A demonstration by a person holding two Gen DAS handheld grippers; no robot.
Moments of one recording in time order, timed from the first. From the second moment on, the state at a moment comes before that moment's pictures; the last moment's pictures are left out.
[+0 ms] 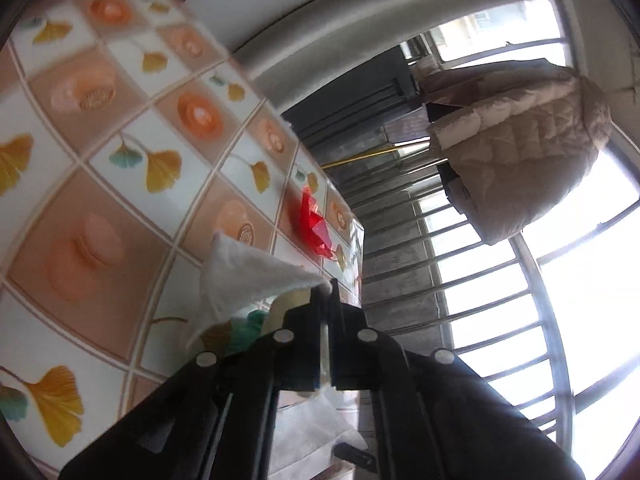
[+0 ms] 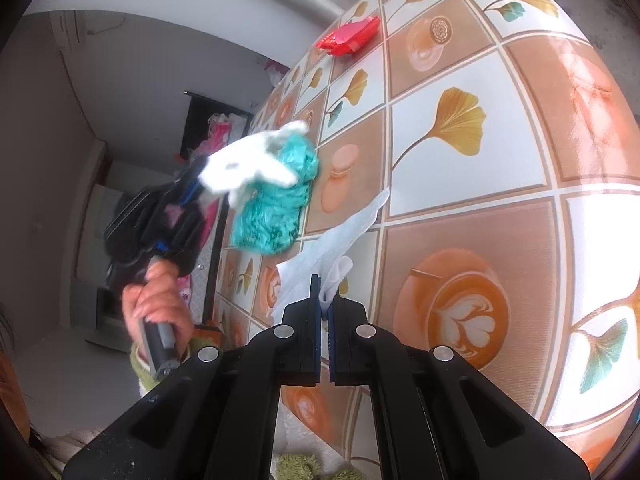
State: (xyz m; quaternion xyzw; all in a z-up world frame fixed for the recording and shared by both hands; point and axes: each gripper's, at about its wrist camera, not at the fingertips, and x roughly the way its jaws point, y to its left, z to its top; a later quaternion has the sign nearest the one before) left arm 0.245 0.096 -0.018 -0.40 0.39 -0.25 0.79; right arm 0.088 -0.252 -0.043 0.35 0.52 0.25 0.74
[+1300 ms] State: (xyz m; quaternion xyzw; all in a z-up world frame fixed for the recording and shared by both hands) left arm 0.111 0.032 -0.048 0.11 0.39 -0.11 0.91; right arm 0.094 -0.264 -0.064 0.44 0.50 0.15 0.73
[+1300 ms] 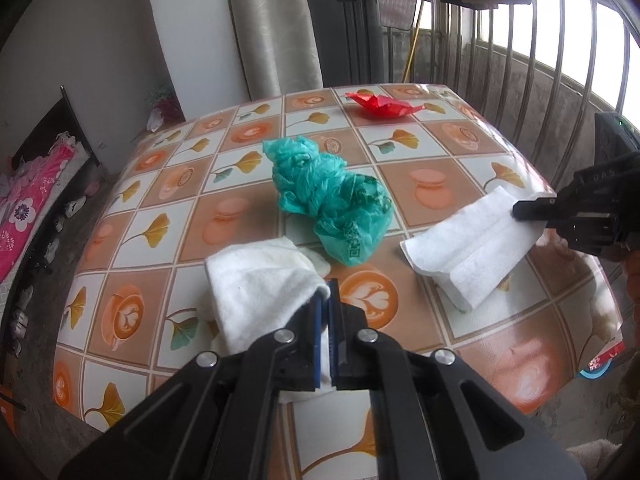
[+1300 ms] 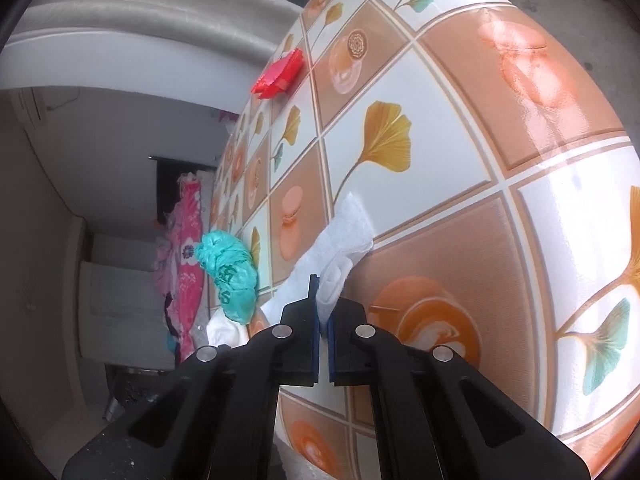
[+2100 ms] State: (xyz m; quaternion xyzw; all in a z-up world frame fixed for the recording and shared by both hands) left arm 0.096 0.027 -0.005 0.11 0.33 -0.10 0.93; right arm 0.094 -0.267 -0.014 0.45 0.44 0.19 0.75
